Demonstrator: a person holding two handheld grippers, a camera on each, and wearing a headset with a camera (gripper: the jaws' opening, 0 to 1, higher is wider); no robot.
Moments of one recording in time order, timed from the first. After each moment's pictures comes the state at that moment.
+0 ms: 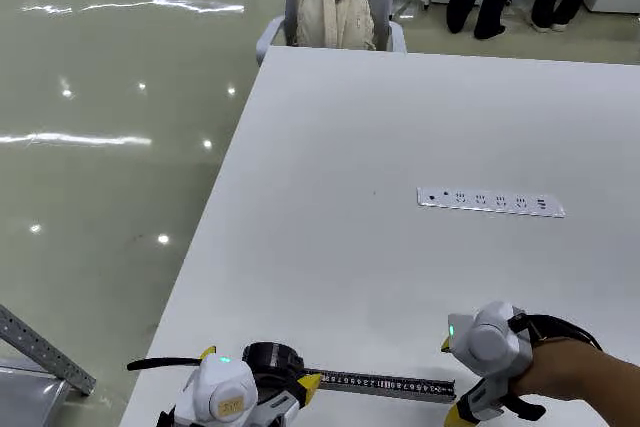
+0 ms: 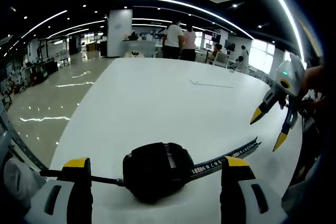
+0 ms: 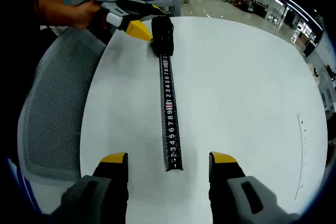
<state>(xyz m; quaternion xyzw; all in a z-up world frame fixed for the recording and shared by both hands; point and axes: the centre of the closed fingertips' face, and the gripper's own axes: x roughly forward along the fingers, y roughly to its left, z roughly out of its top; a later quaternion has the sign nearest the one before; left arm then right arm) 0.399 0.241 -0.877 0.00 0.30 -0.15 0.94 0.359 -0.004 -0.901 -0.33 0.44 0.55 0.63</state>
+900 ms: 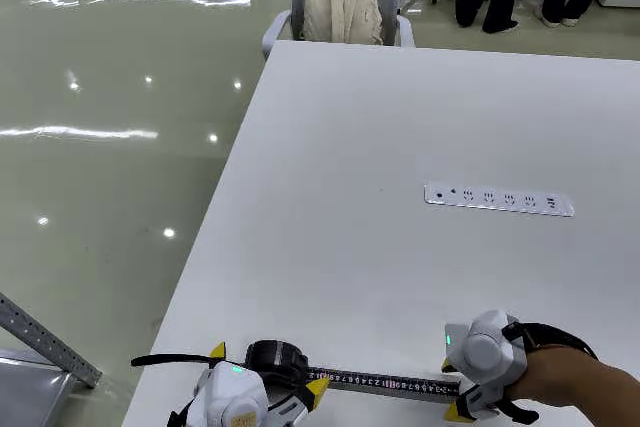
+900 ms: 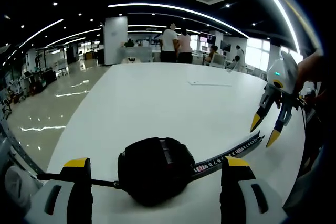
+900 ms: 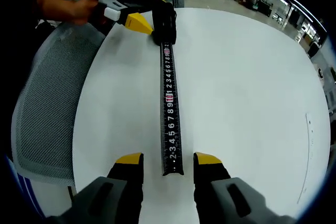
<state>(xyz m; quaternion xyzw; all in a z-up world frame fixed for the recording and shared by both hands) 0.401 0.236 -0.888 0.02 0.27 -0.16 0.95 0.358 -0.004 -0.927 -0.34 0.44 0.56 0.61</state>
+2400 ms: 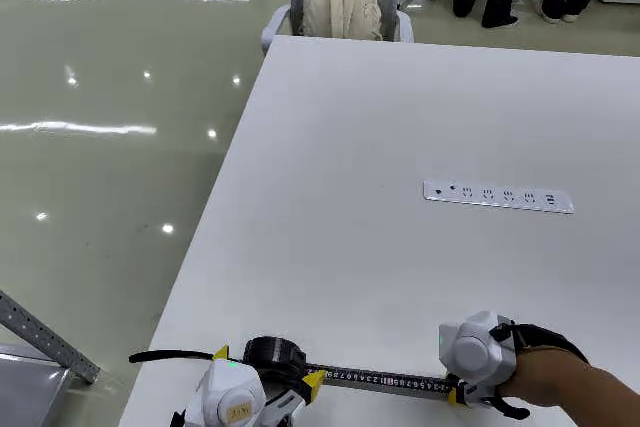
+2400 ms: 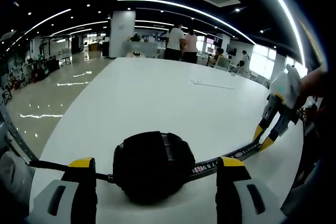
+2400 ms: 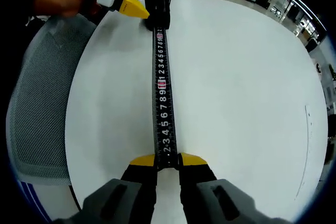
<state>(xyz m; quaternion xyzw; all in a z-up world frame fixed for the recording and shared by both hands) 0.400 0.233 -0.897 -0.02 0.29 -0.15 0.94 0.362 -0.016 -0.941 -0.36 0.48 0.52 0.61</state>
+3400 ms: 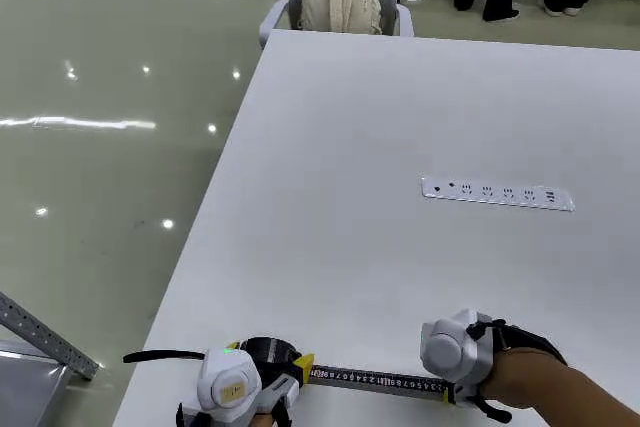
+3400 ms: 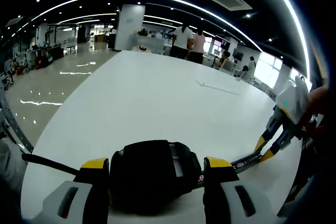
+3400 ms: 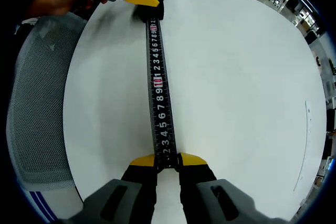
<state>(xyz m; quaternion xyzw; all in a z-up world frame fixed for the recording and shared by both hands) 0.415 0.233 -0.906 -0.06 0.31 -0.13 0.94 0.364 -0.016 -0.945 -0.39 0.51 0.49 0.59</state>
